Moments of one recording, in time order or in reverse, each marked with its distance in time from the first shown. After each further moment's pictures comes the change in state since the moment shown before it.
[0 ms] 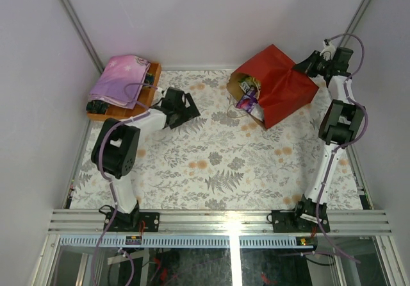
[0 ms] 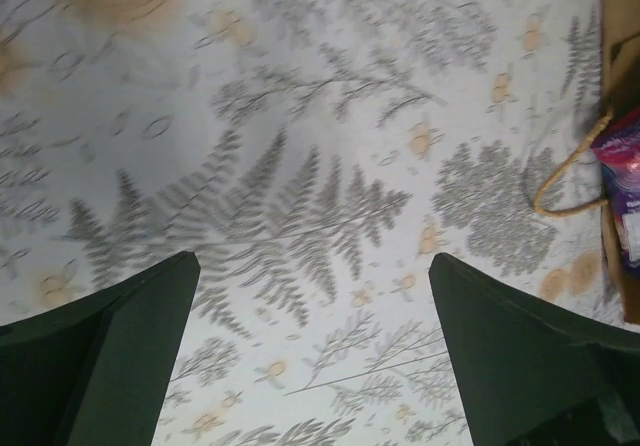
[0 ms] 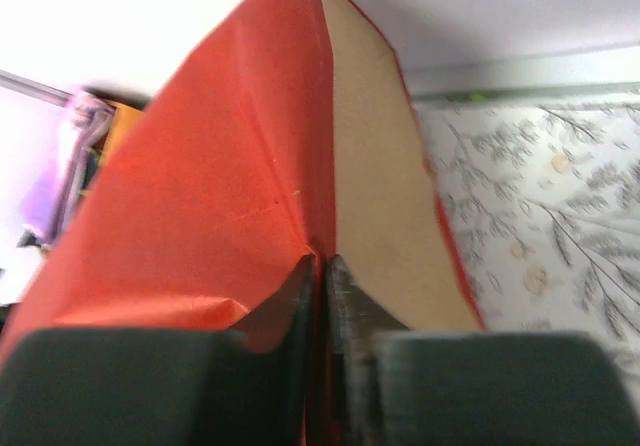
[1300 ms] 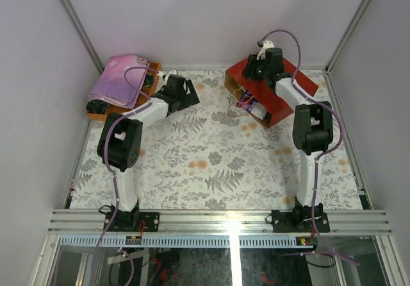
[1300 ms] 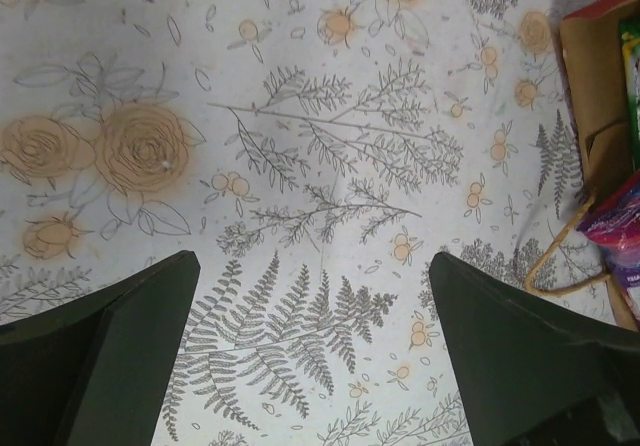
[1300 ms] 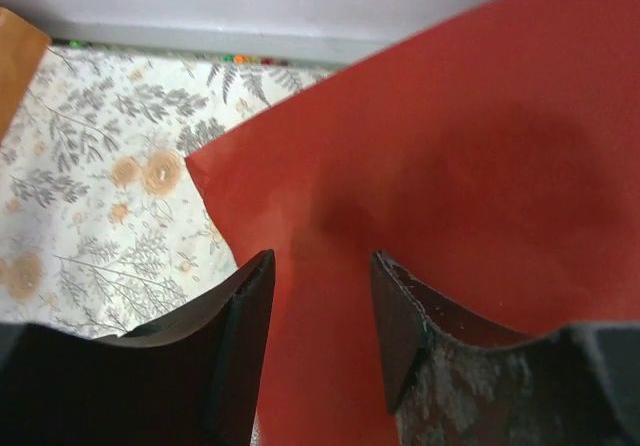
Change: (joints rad) left arm 0.008 0.116 0.268 -0.061 -0.101 0.143; right arm 0.486 -0.222 -0.280 0.131 0.639 -0.140
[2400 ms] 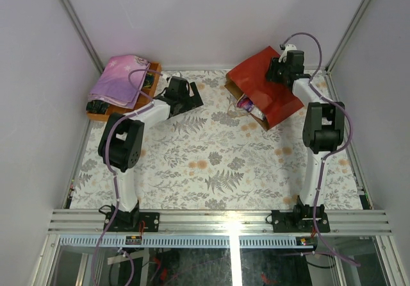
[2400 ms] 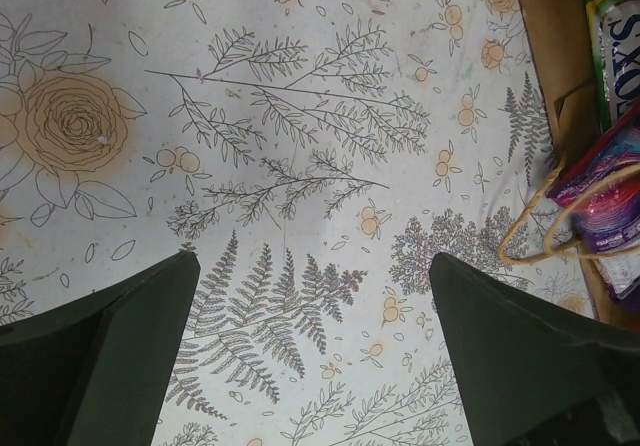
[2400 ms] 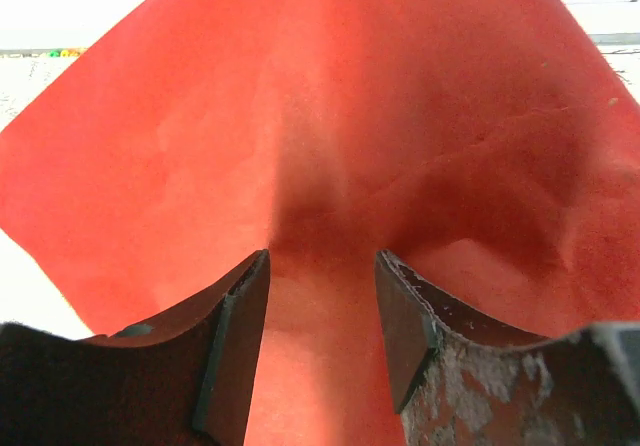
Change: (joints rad) left arm -0.009 0.004 -0.029 0.028 0.066 -0.032; right arm -0.161 0.006 -0.029 -0.082 0.044 -0.073
